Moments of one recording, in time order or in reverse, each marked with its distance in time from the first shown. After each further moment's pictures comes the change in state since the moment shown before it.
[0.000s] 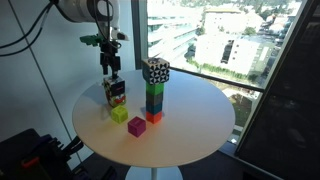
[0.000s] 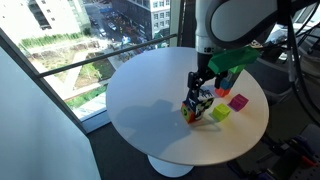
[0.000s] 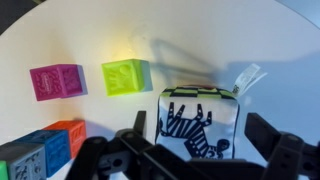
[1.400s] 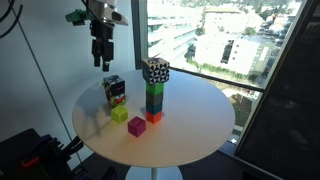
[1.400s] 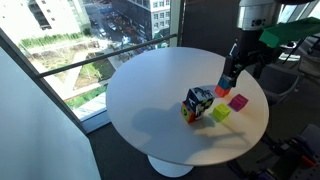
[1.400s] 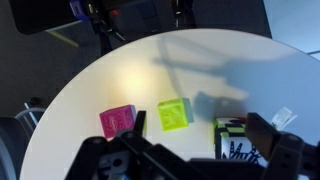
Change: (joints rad) arm -0.103 -0.295 -0.014 -0.161 0.017 -0.198 -0.052
